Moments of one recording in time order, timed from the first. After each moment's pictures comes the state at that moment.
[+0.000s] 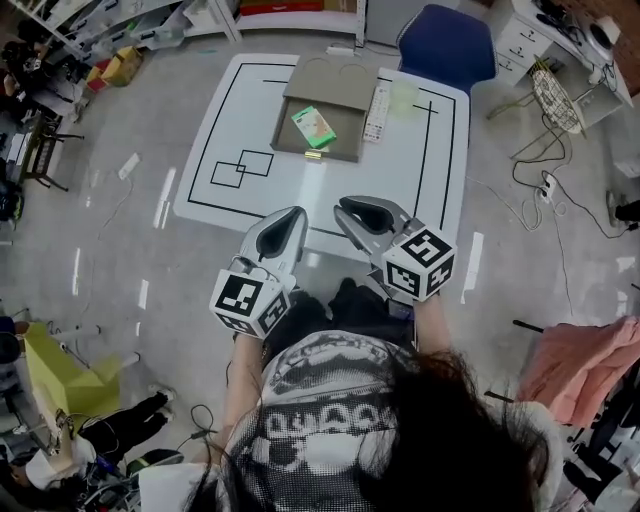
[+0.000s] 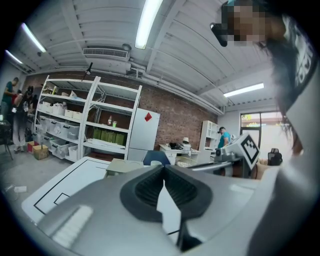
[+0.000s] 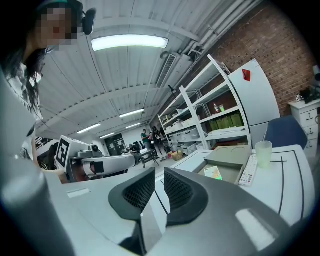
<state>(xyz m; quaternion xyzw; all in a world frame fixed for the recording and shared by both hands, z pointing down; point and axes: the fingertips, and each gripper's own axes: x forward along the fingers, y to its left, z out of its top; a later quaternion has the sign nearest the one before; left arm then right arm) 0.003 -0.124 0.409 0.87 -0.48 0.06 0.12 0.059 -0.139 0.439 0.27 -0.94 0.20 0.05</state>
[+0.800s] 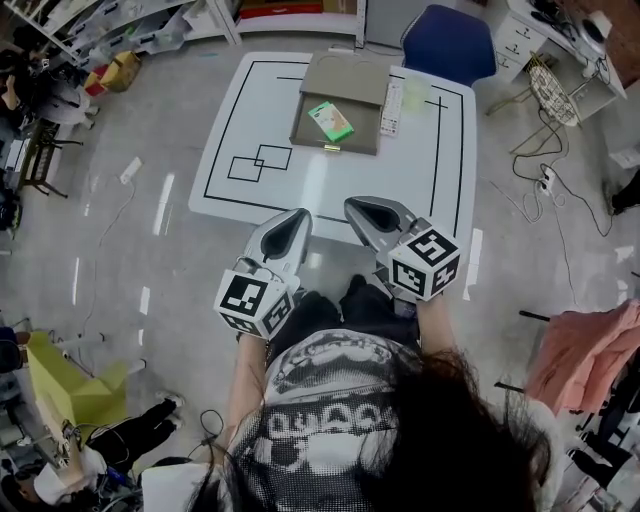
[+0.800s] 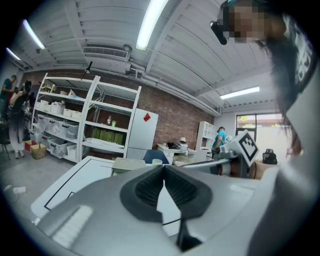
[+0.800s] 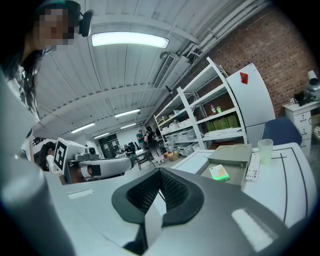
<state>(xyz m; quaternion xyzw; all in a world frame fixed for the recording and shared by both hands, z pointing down) -0.054 -0.093 0.404 0.88 -0.46 0.06 0.12 0.009 -0.112 0.429 0.30 -0.93 0.20 0.05</state>
